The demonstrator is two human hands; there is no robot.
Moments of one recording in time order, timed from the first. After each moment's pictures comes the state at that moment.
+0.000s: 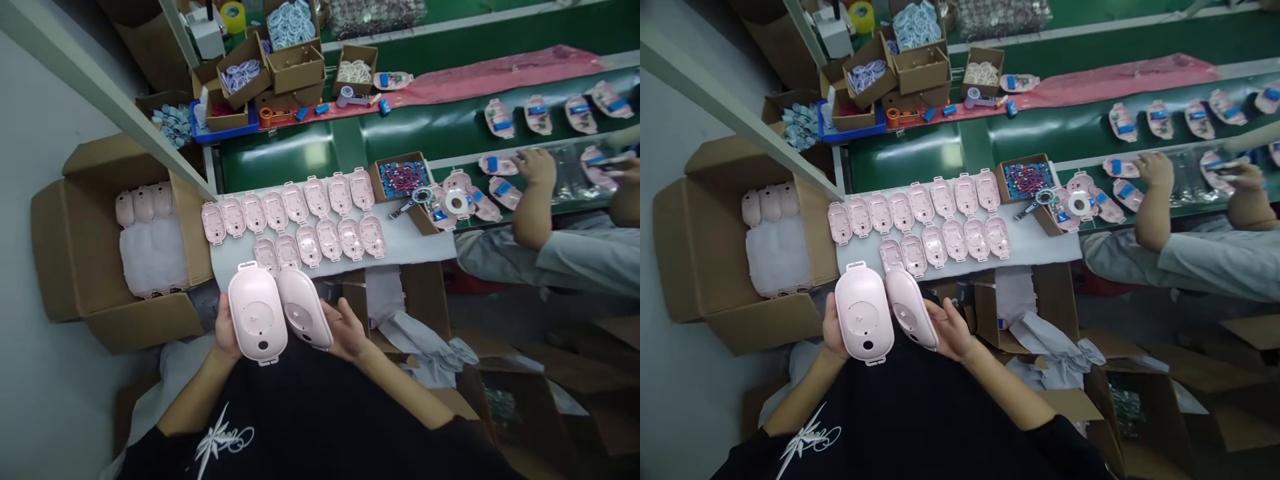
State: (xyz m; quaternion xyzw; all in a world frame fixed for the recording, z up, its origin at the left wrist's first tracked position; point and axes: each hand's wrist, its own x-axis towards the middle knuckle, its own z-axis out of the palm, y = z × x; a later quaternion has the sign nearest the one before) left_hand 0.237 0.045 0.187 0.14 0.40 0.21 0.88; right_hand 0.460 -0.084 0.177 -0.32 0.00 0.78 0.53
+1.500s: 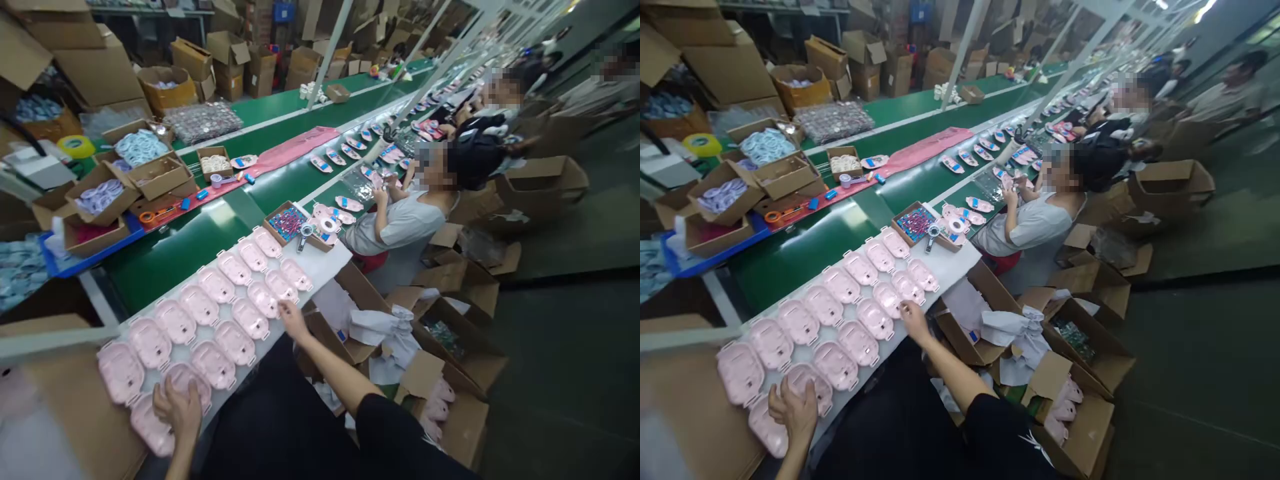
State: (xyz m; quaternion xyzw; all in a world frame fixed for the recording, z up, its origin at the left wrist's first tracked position) left_hand 0.268 0.173 -0.026 0.77 0.58 0.14 0.23; right_hand 0.594 -0.002 0.024 -0.81 -0.19 0.23 0.50
